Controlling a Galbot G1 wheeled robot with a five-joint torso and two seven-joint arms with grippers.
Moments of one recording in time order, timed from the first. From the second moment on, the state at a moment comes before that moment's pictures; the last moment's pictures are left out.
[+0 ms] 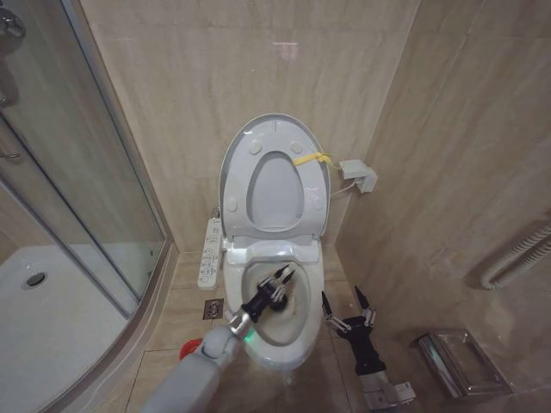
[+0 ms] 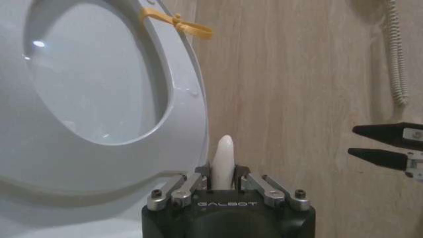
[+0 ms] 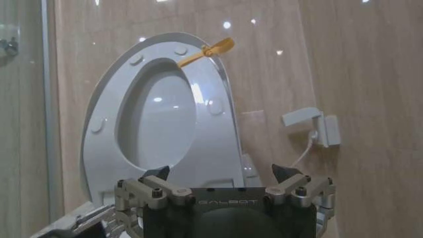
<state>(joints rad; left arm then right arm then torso) 0.79 -1.33 0.14 -1.16 -0.50 -0.64 0.46 -1.55 1.50 0.58 1.79 0.28 0.55 -0.27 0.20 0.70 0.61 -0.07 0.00</state>
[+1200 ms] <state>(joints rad) 0.46 -1.18 0.58 -1.26 -0.70 -0.42 0.39 -1.52 1.50 0.58 1.76 0.28 0.55 -0.28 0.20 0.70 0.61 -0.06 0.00</state>
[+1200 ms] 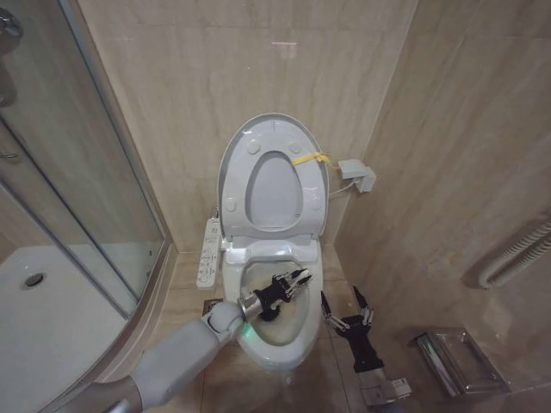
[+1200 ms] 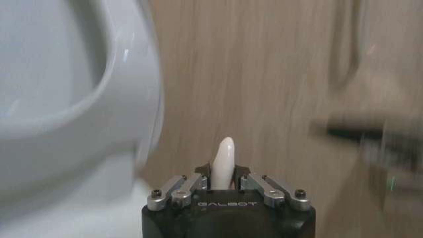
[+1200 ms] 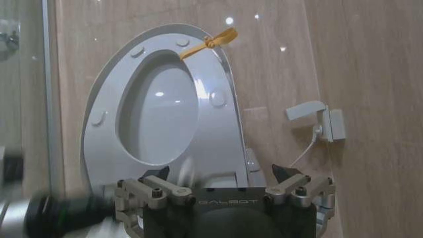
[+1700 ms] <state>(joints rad) 0.34 -1.16 0.72 -1.25 -0.83 -0.46 0.38 -1.47 1.49 0.60 1.70 0.31 0.53 -0.25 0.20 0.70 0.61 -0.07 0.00</state>
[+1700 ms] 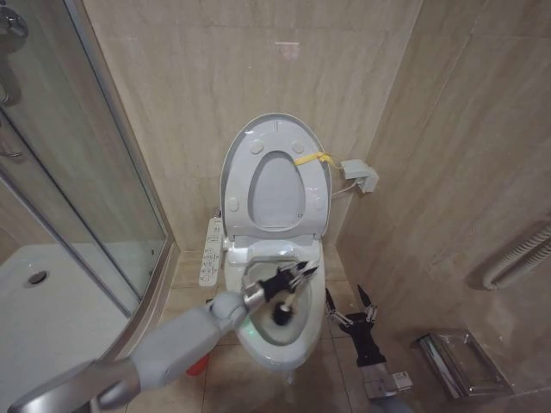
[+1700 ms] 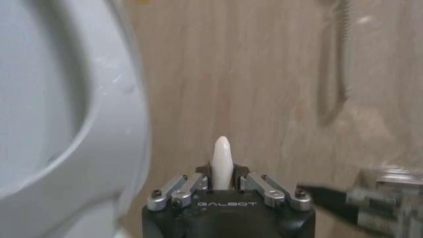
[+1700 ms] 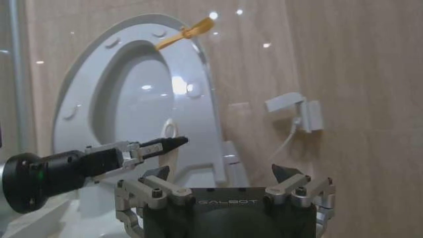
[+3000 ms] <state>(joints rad) 0.38 -1.21 0.70 -1.09 -0.75 -0.51 0.40 -1.49 1.50 0.60 1.75 0.32 0.54 -0.23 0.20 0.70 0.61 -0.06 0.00</state>
